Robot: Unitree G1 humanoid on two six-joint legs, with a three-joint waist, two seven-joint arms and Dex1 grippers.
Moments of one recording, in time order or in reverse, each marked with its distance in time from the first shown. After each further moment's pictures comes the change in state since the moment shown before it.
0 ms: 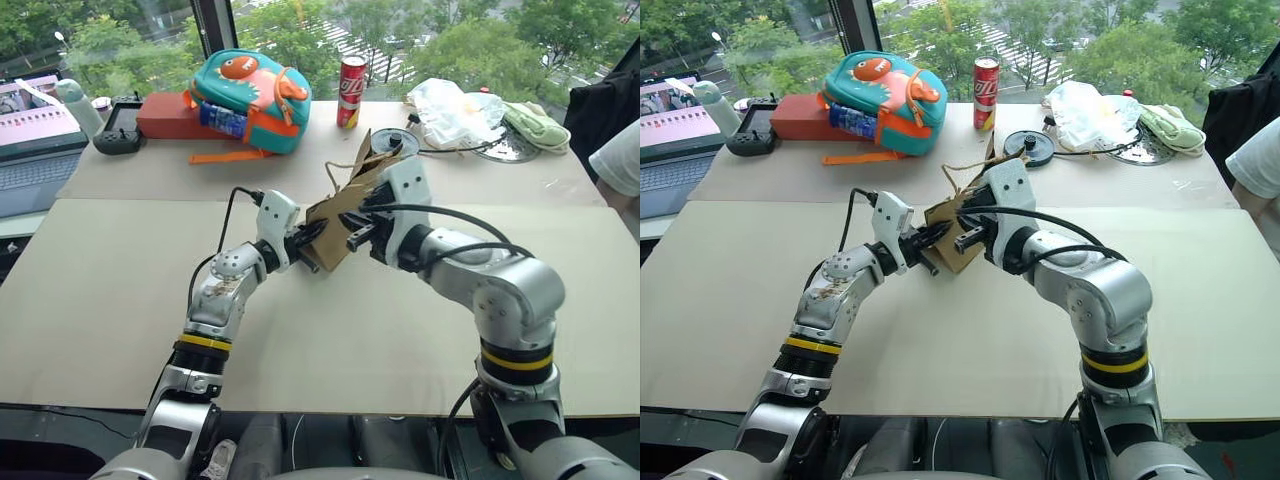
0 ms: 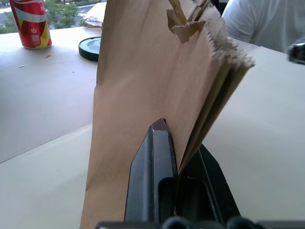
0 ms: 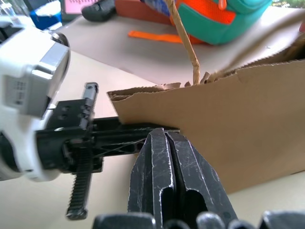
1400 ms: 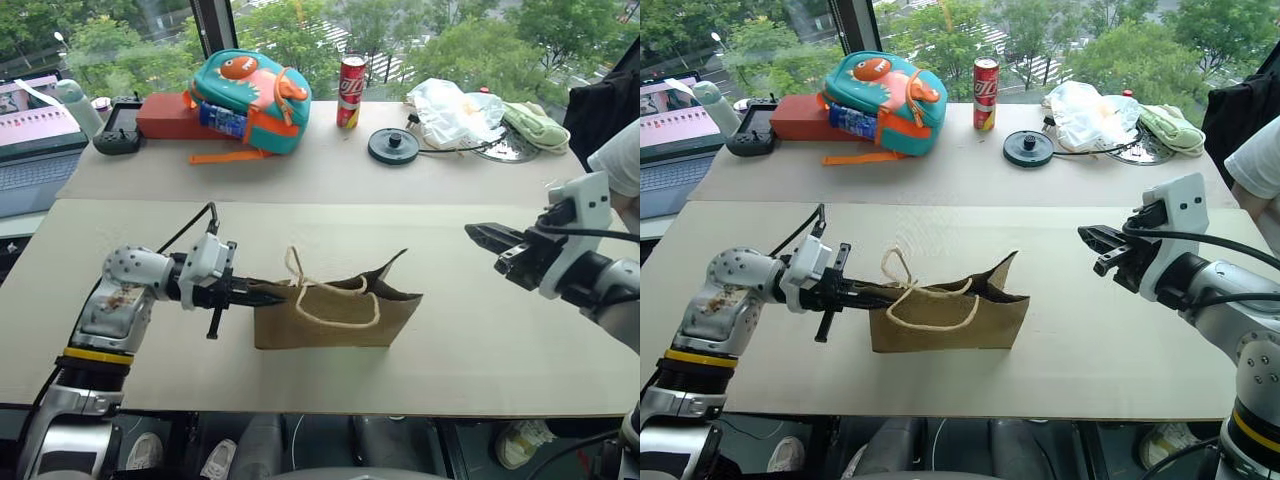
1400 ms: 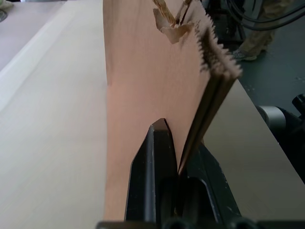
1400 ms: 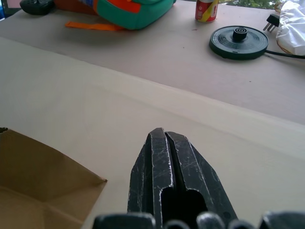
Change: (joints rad) left arm 0.165 0.483 -0.015 -0.105 -0.147 -0.247 -0.901; right arm 0.308 -0.449 -0.485 -0.076 0.225 -0.003 0.233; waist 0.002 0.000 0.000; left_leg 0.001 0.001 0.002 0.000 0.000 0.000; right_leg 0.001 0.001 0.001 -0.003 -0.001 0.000
